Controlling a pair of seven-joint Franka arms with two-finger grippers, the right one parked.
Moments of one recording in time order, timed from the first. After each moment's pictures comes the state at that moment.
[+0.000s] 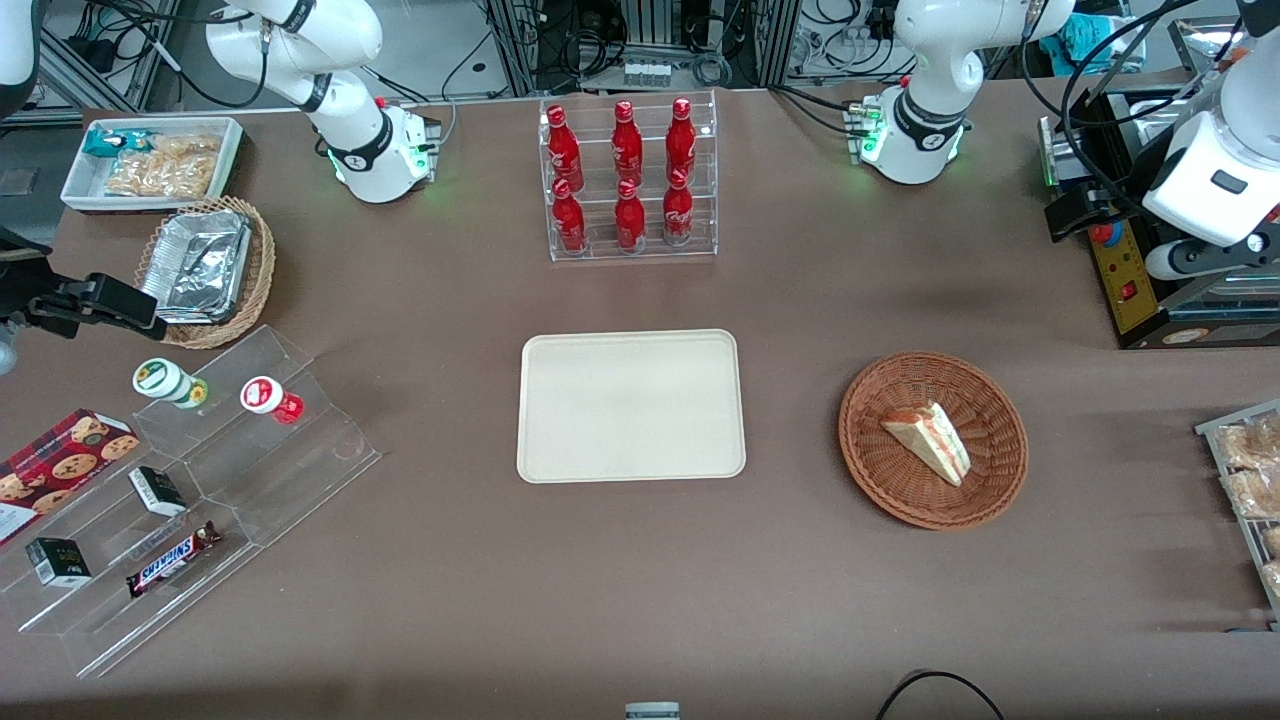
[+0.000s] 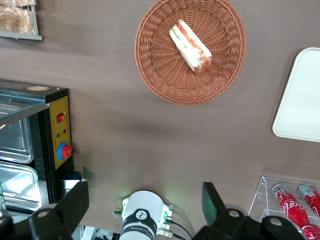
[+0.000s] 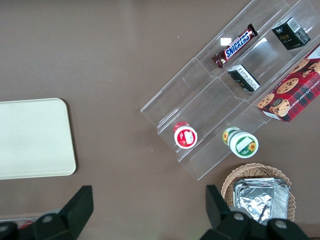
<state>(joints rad) 0.09 0.01 -0.23 -1.45 0.07 1.24 -0.26</state>
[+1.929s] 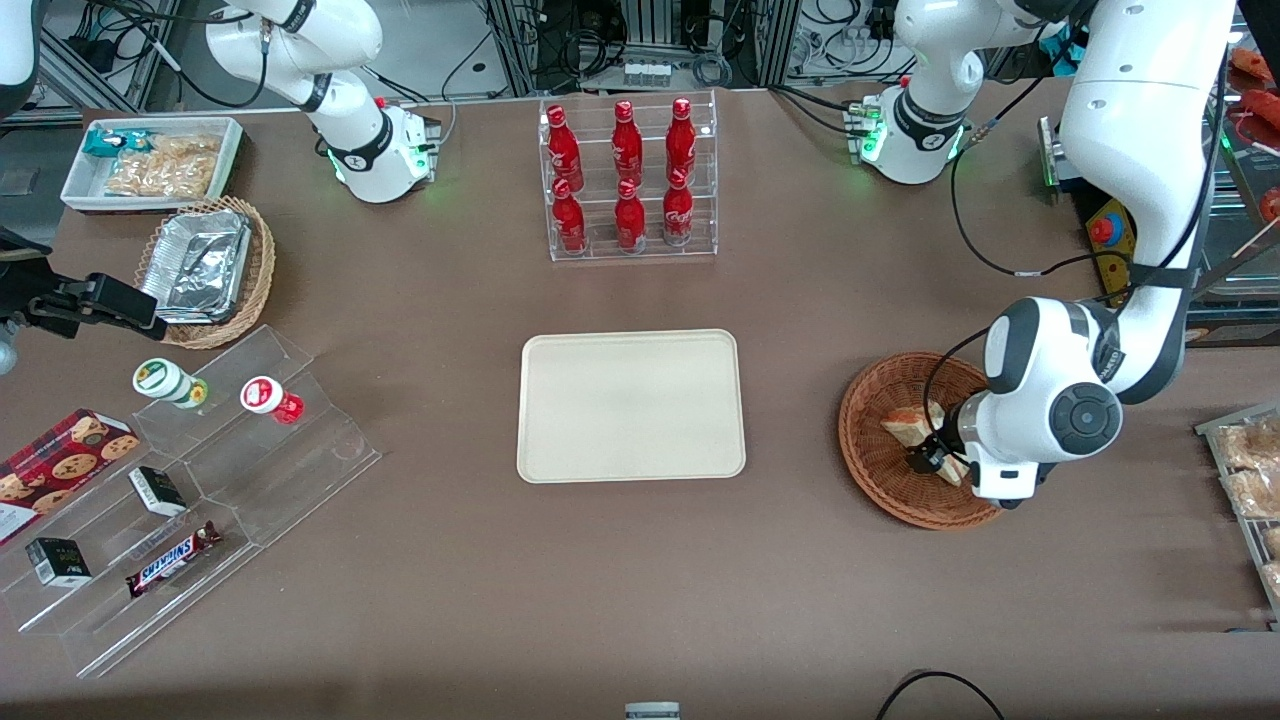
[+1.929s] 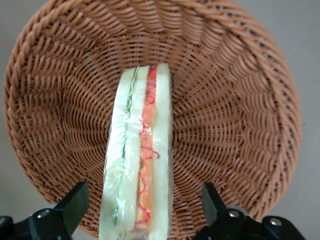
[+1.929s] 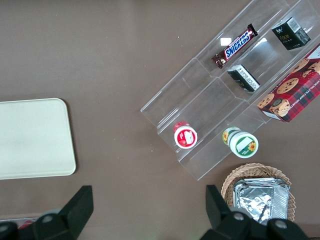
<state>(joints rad) 0.07 0.53 -0.23 -1.74 0.07 2.03 -0.94</state>
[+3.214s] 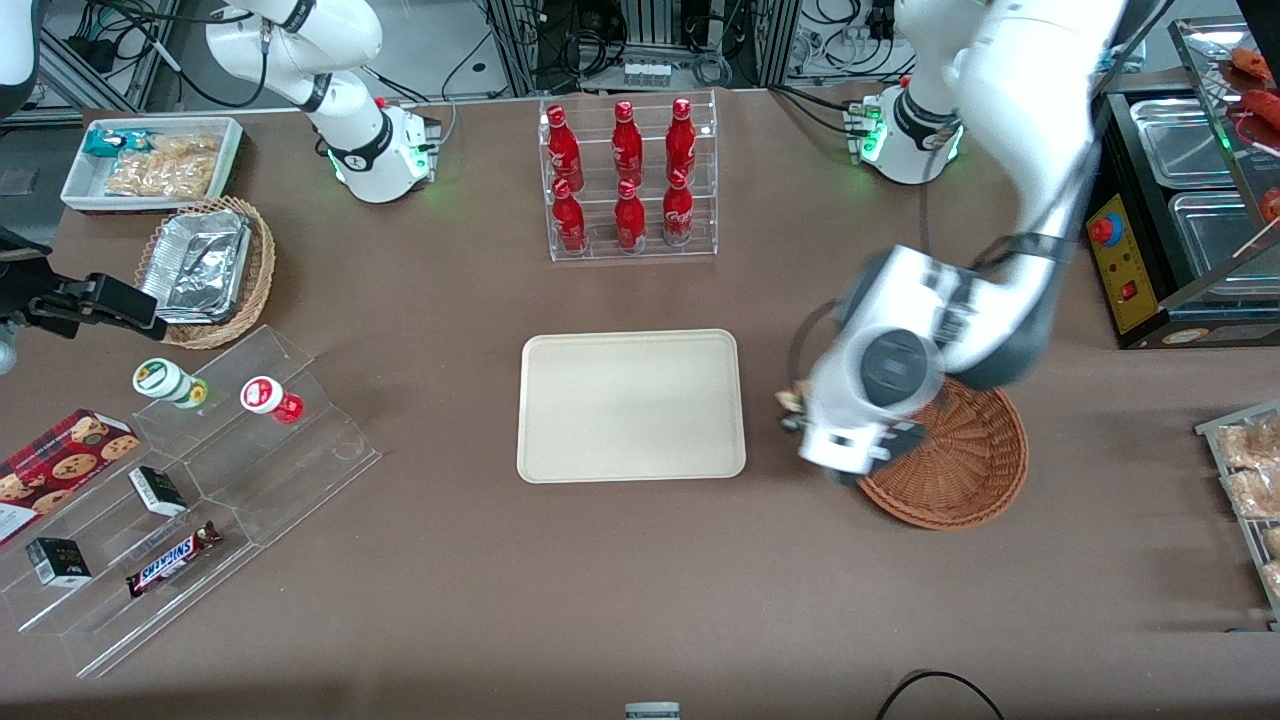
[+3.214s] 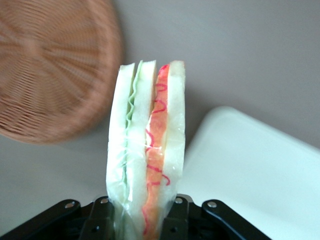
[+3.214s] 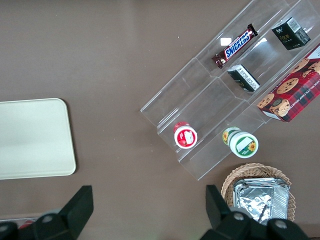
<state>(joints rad) -0.34 0.57 -0.25 -1.45 0.07 1.83 -0.99</state>
